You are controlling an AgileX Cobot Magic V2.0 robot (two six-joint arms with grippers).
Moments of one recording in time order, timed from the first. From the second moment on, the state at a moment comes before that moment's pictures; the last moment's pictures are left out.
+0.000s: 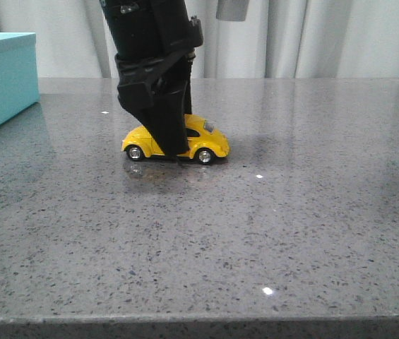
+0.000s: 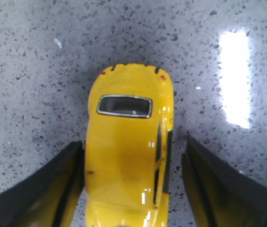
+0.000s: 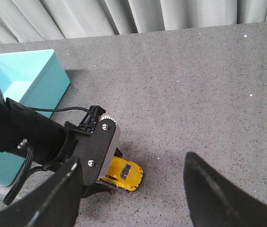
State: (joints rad) left arm -0.67 1.88 -1.63 -0.10 1.06 0.99; right arm 0.65 0.91 -1.15 -0.19 0.73 0.62
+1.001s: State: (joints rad) left arm -0.38 1.66 -1.95 0.10 1.14 0.31; right arm 0.65 0.91 -1.15 -0.19 0.73 0.62
